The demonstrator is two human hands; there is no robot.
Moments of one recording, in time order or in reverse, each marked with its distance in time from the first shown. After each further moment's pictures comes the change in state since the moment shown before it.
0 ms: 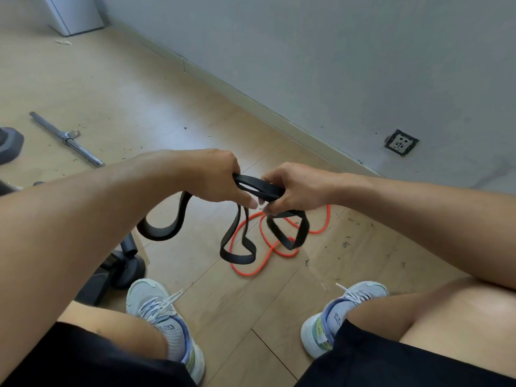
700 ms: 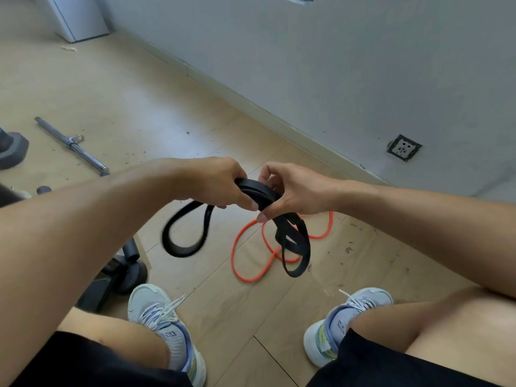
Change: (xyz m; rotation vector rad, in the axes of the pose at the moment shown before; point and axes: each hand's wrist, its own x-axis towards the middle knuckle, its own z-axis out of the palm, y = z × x) left_hand 0.004 -0.008 0.005 -0.221 -0.037 0.036; right_hand -0.002 -0.010 0.000 0.195 0.078 0.001
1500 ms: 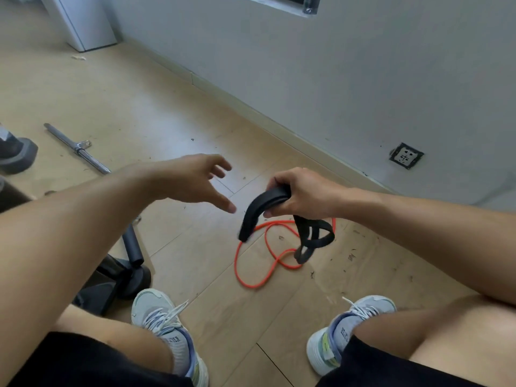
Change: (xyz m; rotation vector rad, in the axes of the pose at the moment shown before) left_hand -0.007 -0.045 -0.014 -0.167 0.098 -0.041; right_hand 0.003 0.005 -0.002 -0.149 0.120 0.005
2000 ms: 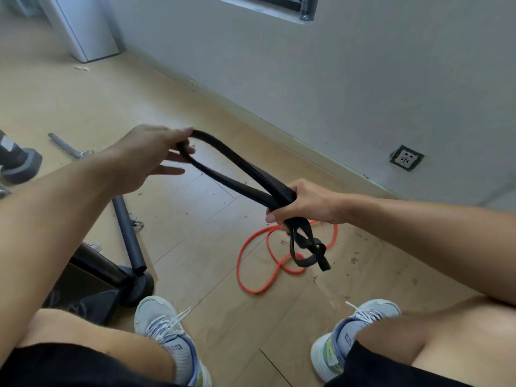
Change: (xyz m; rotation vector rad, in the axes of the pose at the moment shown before) left_hand -0.008 -0.023 -0.042 -0.779 0.389 -0.047; right_hand 0.002 0.021 0.003 0.430 -0.173 0.122
